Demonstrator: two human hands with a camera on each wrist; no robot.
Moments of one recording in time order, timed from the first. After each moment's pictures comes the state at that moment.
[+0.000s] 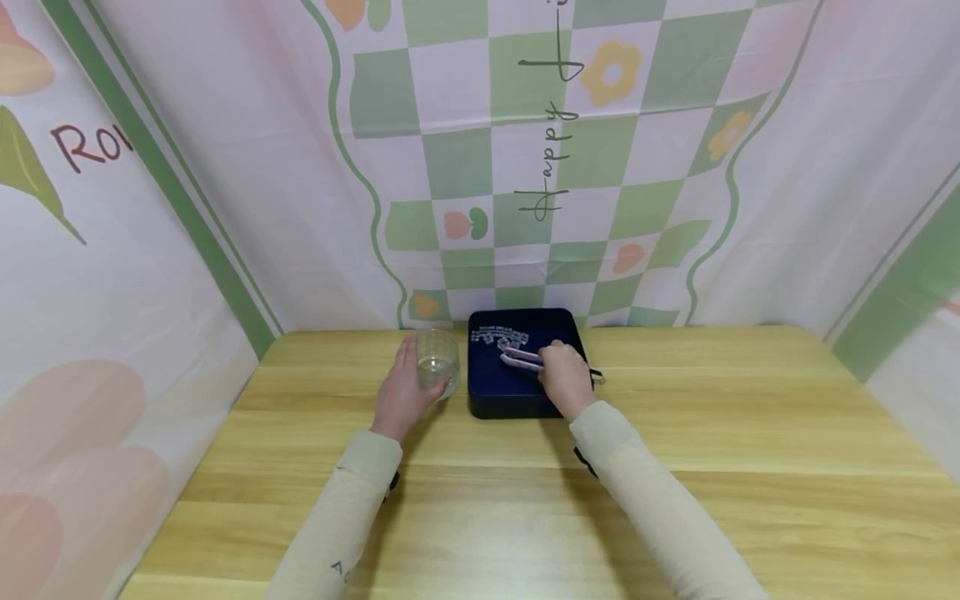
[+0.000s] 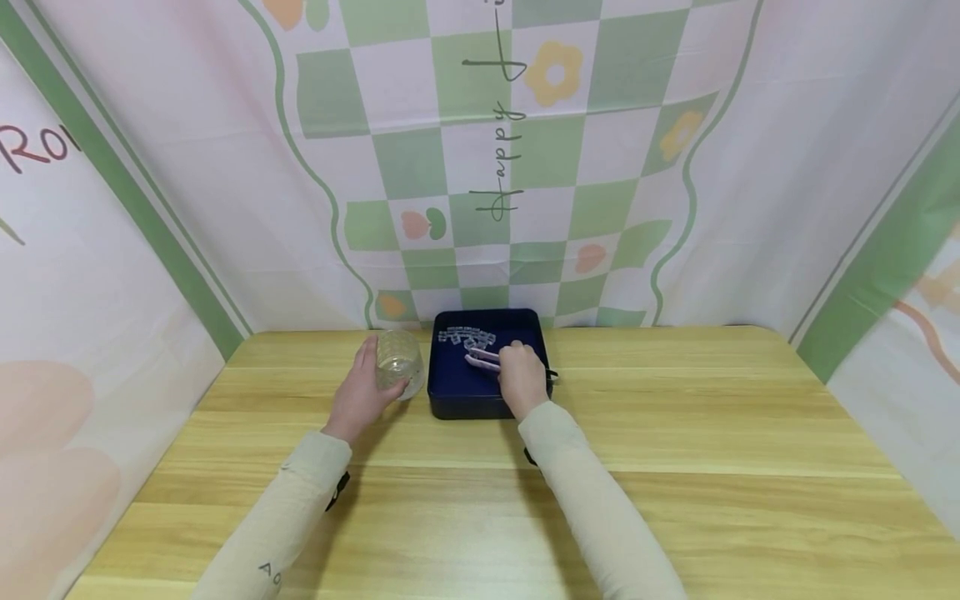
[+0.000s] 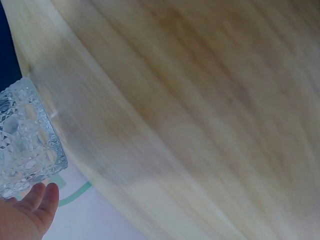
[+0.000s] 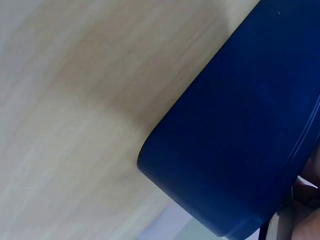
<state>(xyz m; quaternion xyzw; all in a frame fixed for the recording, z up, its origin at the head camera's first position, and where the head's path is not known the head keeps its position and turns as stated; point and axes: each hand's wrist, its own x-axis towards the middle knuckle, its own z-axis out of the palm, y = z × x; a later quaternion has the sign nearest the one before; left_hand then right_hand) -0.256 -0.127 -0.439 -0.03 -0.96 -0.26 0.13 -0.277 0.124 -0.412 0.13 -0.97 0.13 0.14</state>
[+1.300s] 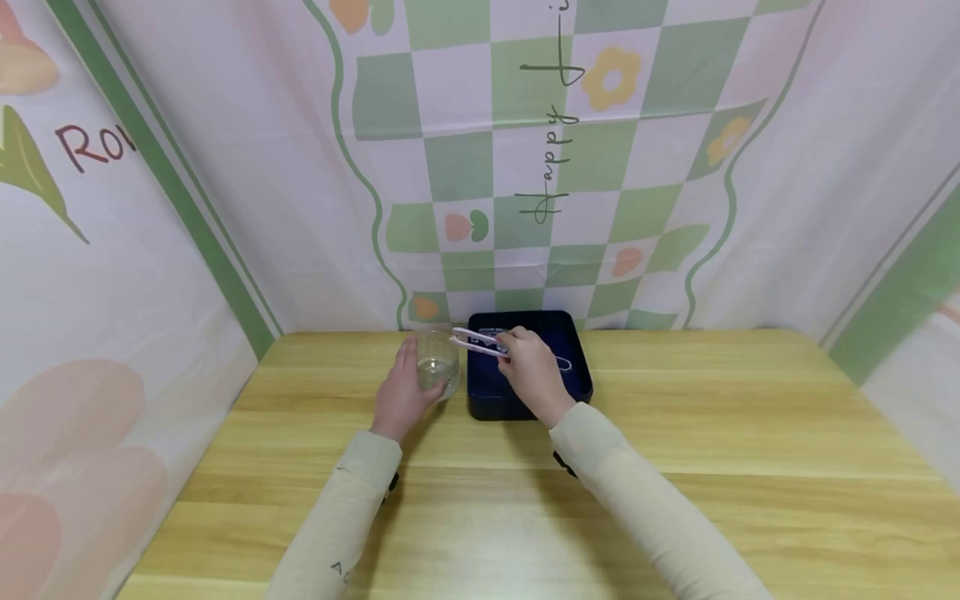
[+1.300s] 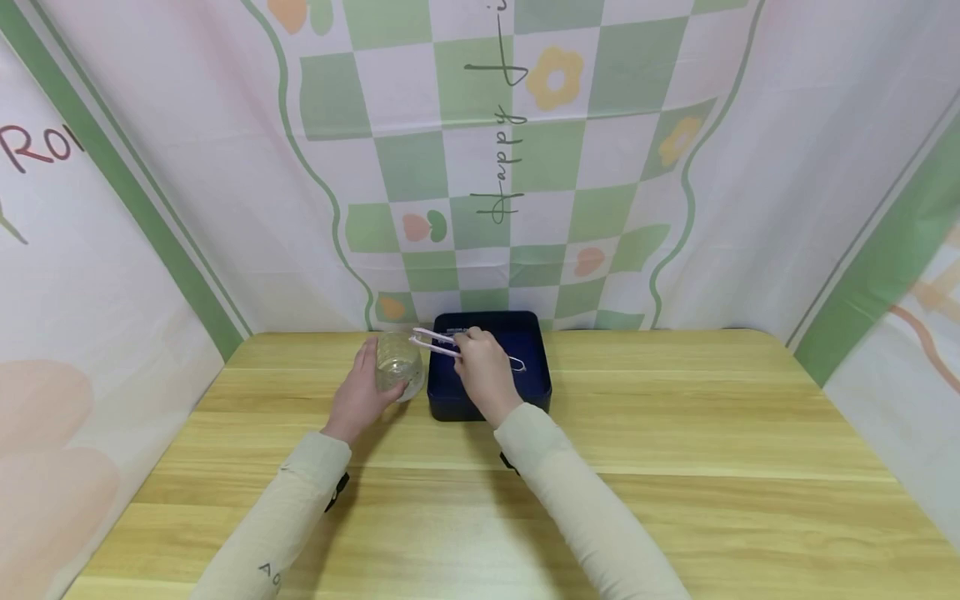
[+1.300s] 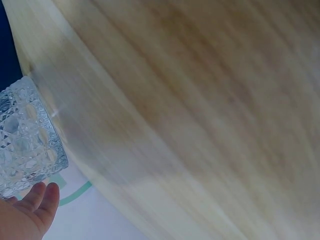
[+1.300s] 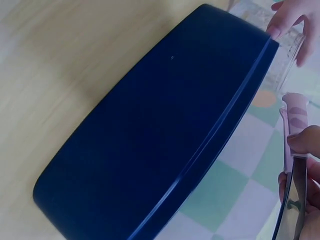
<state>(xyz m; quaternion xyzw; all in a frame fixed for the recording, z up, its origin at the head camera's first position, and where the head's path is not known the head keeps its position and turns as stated) -0.254 -0.127 -0.437 -0.03 -0.96 -0.26 0.13 -0.257 0.080 -0.382 0.22 -0.92 0.21 0.24</state>
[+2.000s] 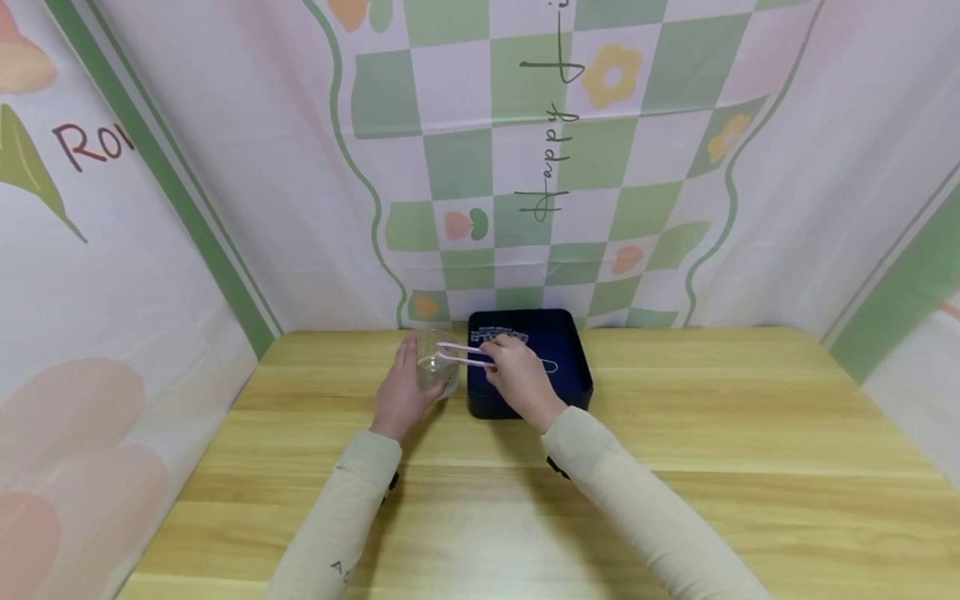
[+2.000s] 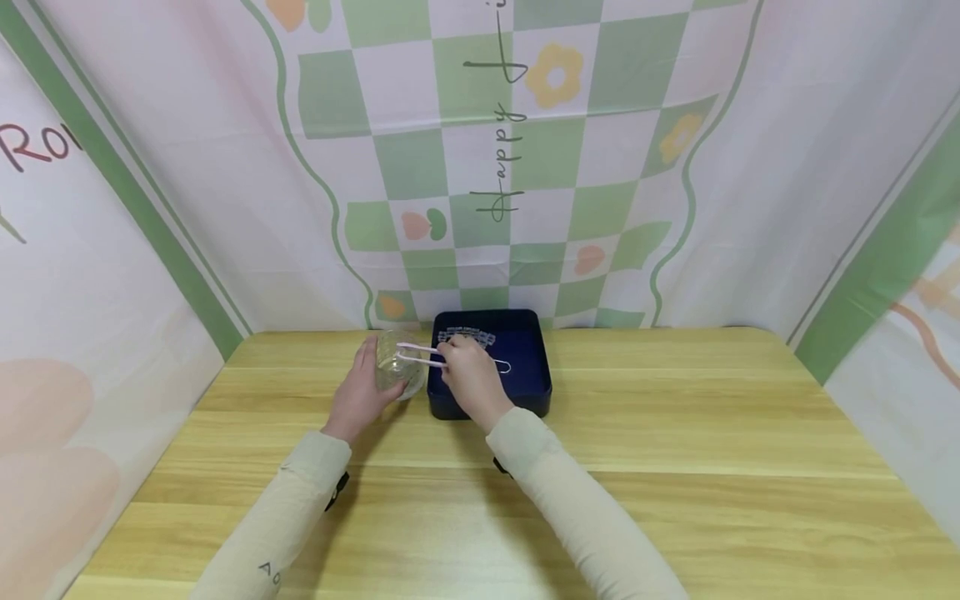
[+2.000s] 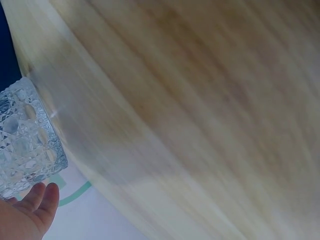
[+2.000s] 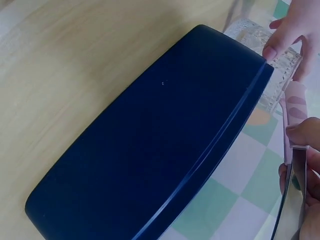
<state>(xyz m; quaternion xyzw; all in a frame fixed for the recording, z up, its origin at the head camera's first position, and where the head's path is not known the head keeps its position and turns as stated) -0.254 -0.126 -0.435 -0.03 -0.95 -0.27 0.13 -0.252 0.068 -0.386 0.27 -0.92 0.18 0.22</state>
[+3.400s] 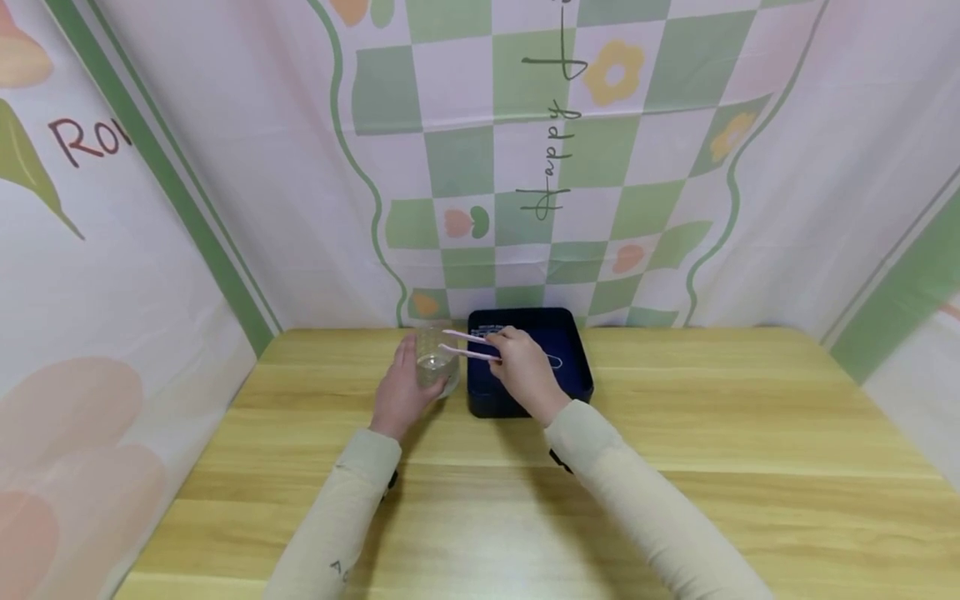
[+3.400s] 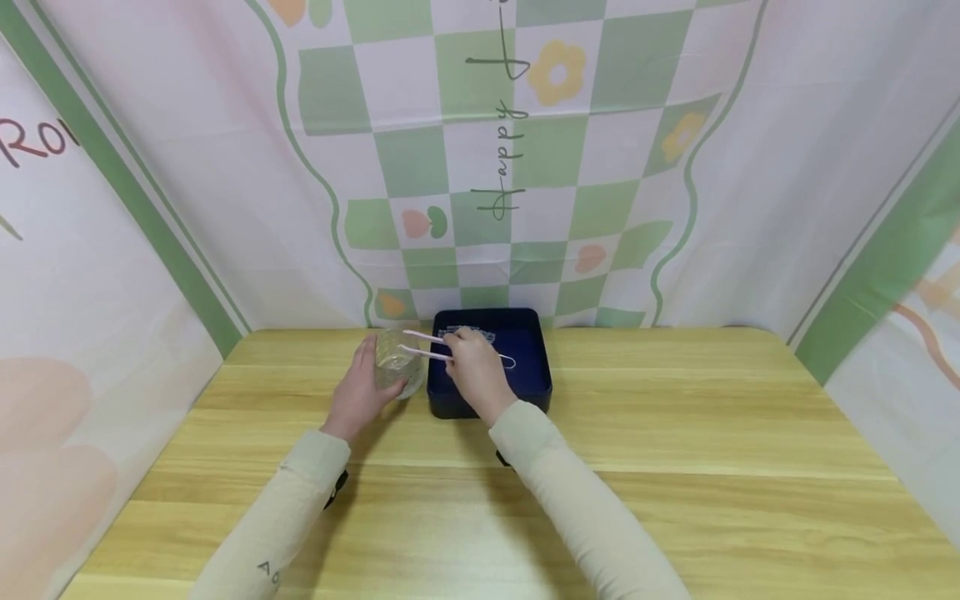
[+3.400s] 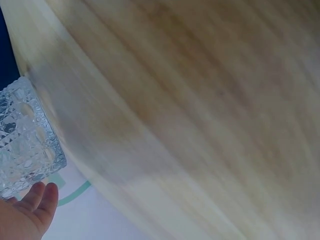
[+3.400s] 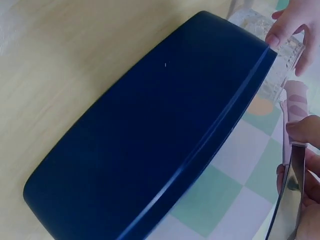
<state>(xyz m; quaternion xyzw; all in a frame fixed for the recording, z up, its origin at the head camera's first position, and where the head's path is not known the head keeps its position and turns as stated) -0.255 -0.128 -0.437 -0.03 -0.96 -0.26 0.13 -0.257 0.072 -0.381 0.24 -0.93 0.19 0.20</state>
